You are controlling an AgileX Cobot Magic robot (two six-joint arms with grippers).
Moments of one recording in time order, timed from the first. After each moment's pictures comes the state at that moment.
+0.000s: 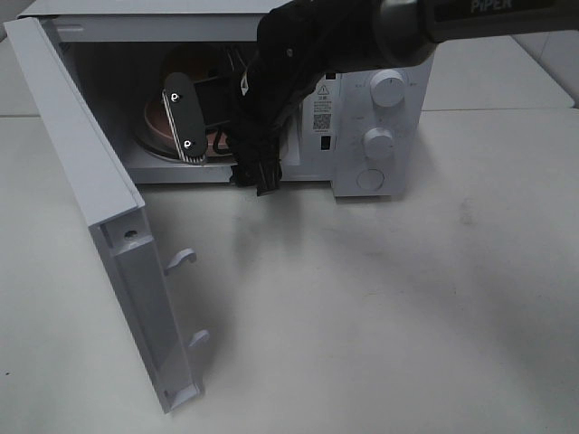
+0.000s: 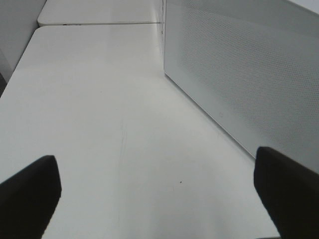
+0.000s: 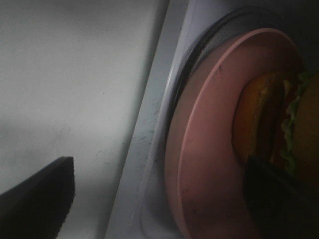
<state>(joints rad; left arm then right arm) 0.00 0.00 -0.50 -0.08 1.04 0.05 0.69 2.16 -1.66 -0.16 0.40 -1.15</state>
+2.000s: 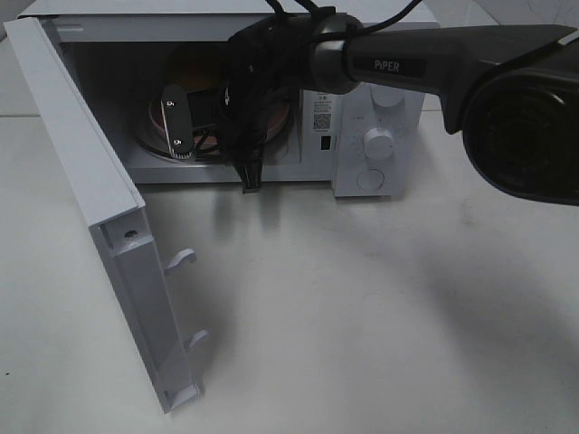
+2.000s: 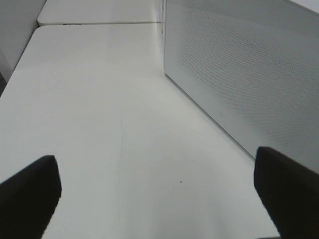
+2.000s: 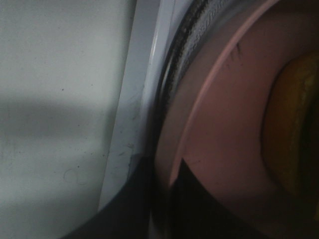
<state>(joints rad) 0.00 0.00 -0.50 -0.08 1.04 0.05 0.66 2.45 -2.07 -0.18 0.61 -1.08</state>
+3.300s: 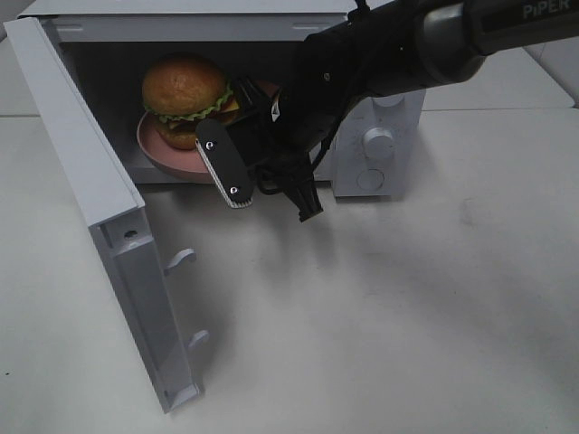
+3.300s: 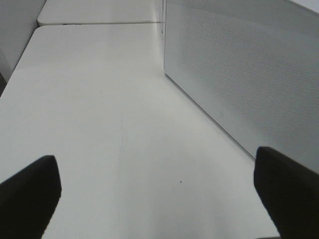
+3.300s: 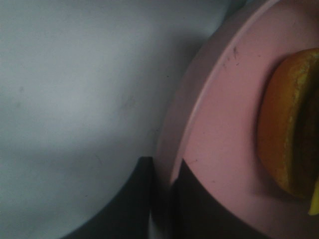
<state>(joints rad) 0.00 0.00 -0.50 -0.08 1.04 0.05 0.66 2.05 -1.42 -0.08 0.32 -1.45</state>
